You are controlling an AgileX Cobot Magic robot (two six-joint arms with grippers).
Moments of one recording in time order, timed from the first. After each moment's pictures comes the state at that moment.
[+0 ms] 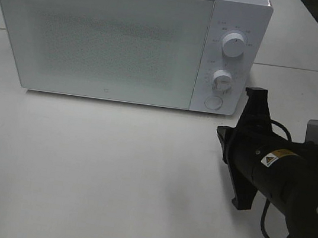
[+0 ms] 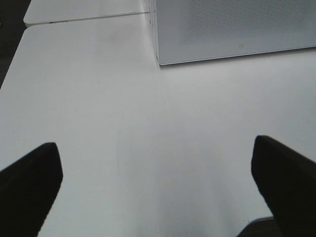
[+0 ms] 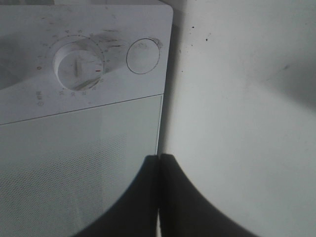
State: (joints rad) left arm -0.01 0.00 -0.50 -0.09 1.04 0.14; right arm 0.78 1.68 -0.40 0.73 -0.86 1.28
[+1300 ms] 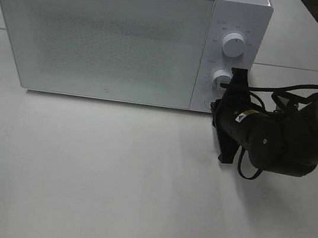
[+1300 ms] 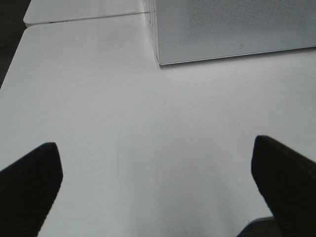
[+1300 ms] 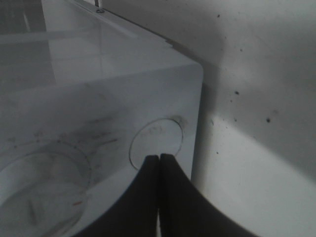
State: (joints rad) left arm -0.01 0.00 -0.50 -0.09 1.04 0.14; right arm 0.50 2.04 -0.75 0.44 -0.81 1.41
